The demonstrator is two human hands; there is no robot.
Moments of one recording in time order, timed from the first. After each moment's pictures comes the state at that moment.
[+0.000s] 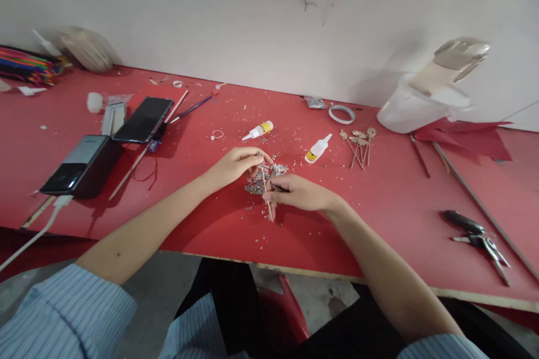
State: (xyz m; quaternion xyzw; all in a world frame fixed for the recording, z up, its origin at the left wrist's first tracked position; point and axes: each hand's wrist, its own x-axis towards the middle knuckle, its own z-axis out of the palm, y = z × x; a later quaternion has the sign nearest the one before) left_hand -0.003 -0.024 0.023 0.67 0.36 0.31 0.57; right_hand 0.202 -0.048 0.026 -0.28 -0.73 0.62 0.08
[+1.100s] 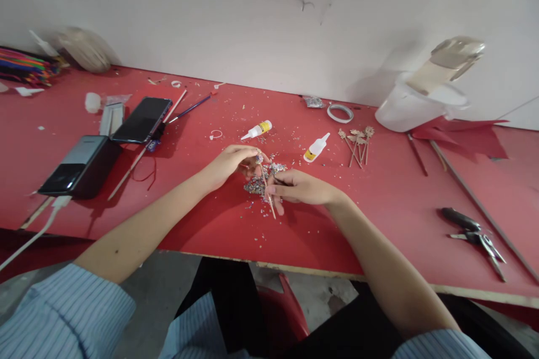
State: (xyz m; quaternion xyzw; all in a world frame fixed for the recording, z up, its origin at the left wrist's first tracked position) left_hand -0.002 -0.024 0.023 0.55 0.39 0.34 0.65; right_hand 0.207 -0.045 0.033 -0.30 -0.72 0.62 0.08
